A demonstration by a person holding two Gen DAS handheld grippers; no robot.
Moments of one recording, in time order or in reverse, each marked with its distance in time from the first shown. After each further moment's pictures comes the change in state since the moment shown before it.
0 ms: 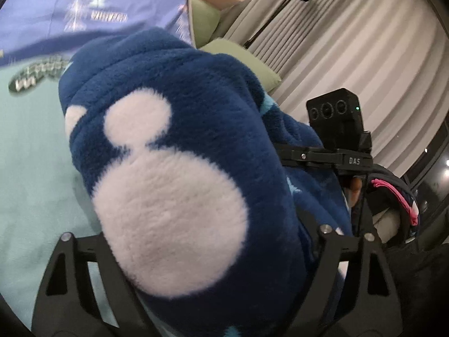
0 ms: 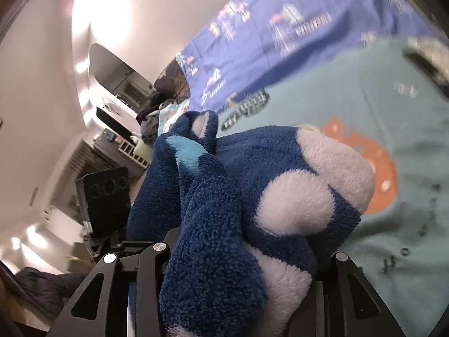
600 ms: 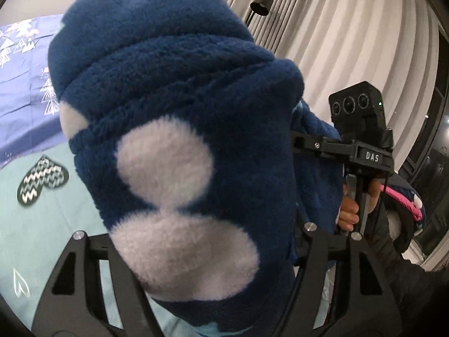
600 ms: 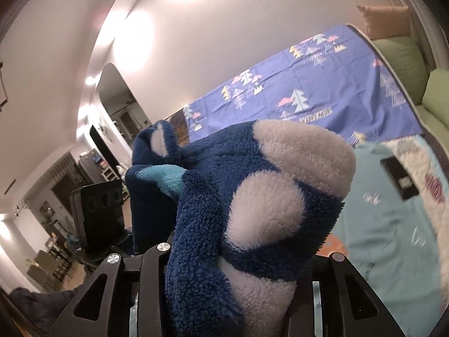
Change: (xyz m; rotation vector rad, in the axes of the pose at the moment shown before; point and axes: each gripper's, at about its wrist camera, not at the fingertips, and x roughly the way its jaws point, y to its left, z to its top) left arm -0.039 -0.091 0.095 0.208 -0.109 0.042; right arm -0.108 0.084 0.058 -0.136 -0.255 -0.140
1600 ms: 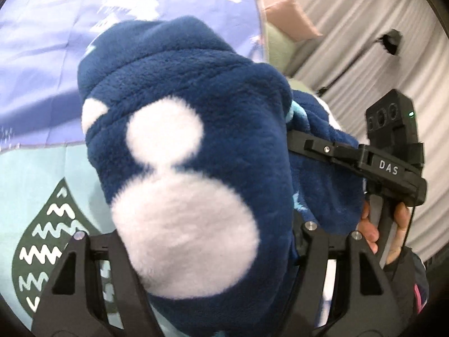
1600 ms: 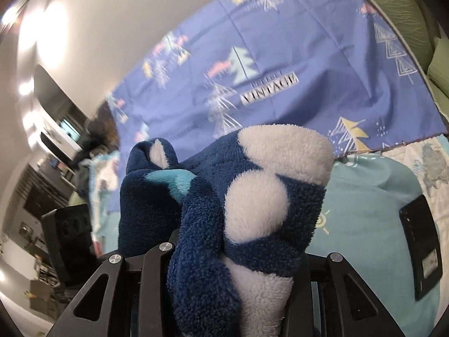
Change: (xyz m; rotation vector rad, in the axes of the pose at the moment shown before) left arm 0.181 0.262 0.075 -0.390 0.092 0.226; right arm 0.310 -0.175 0.129 0.152 0.278 -0.196
